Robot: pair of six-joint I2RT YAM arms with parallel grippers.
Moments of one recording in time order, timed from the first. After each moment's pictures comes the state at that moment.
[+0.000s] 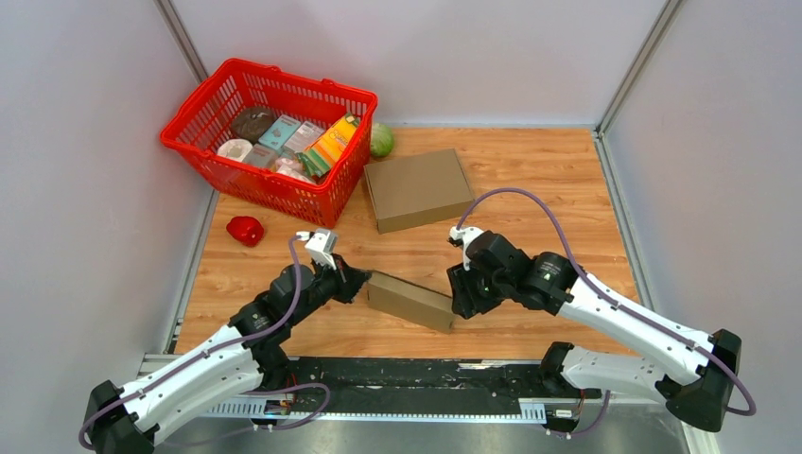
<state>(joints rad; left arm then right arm) -0.82 0.59 0.32 -0.03 -0.09 -0.57 0.95 1.02 0.96 -0.90 -0.02 0.43</state>
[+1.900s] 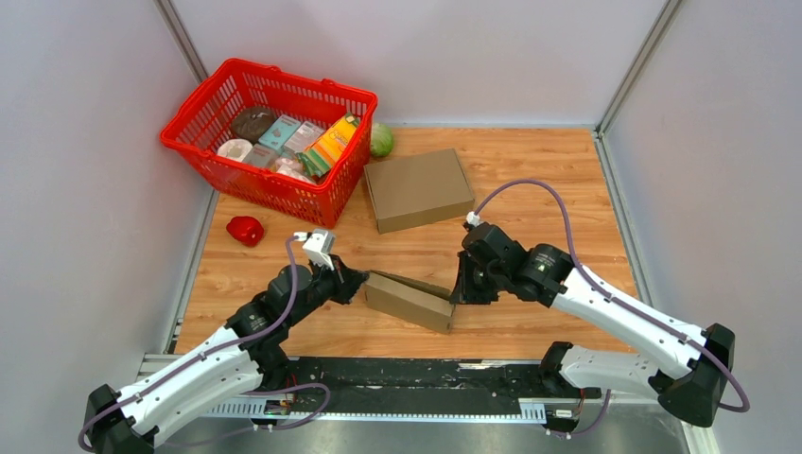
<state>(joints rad) -0.82 0.57 0.33 -0.08 -0.09 -0.58 0.93 1.07 1.00 -0.90 -0.03 0.86</state>
